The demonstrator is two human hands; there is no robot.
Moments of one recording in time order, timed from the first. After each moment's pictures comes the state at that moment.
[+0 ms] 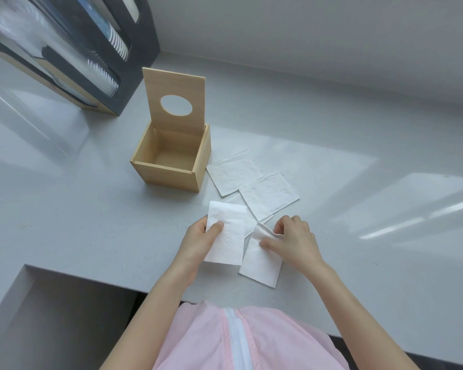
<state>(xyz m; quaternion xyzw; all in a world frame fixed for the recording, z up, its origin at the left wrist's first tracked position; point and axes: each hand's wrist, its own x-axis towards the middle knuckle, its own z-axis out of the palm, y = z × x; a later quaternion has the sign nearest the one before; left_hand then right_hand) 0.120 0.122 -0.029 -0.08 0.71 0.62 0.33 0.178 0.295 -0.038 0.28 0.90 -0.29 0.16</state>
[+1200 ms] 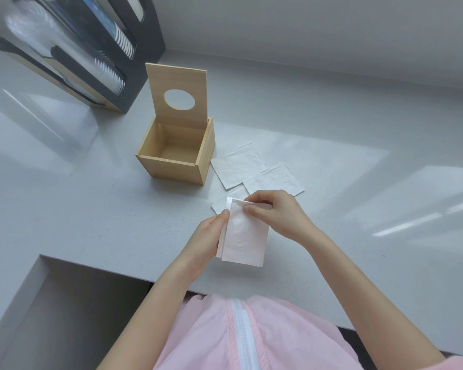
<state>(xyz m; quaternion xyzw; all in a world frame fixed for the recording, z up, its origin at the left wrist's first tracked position) 0.130 0.126 -0.017 -0.06 0.66 0.63 0.40 0.152 0.282 0.007 0.13 0.84 -0.52 0.13</state>
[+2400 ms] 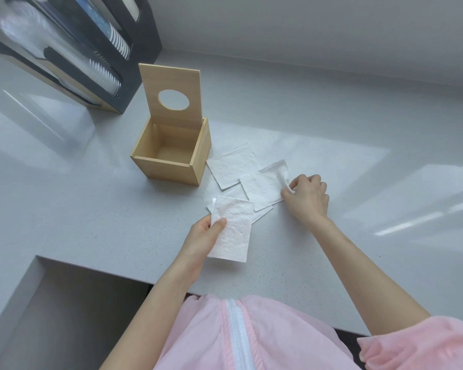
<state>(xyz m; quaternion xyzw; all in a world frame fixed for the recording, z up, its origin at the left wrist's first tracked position) 0.134 0.130 -0.025 -0.10 0.69 0.63 0.35 0.128 0.338 -0.045 0.35 0.90 -0.25 0.07</state>
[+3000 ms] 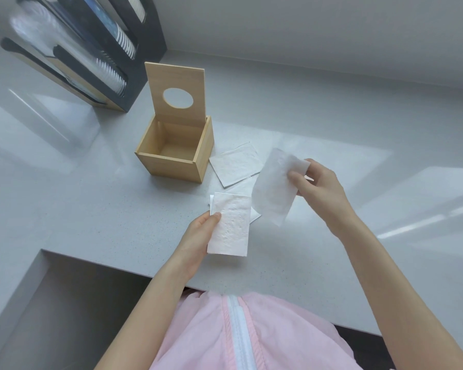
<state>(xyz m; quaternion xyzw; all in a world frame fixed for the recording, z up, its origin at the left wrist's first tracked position) 0.135 0.121 -0.023 -0.10 0.66 0.65 0.36 0.162 0.326 0.030 0.22 0.78 -0.58 -0.03</state>
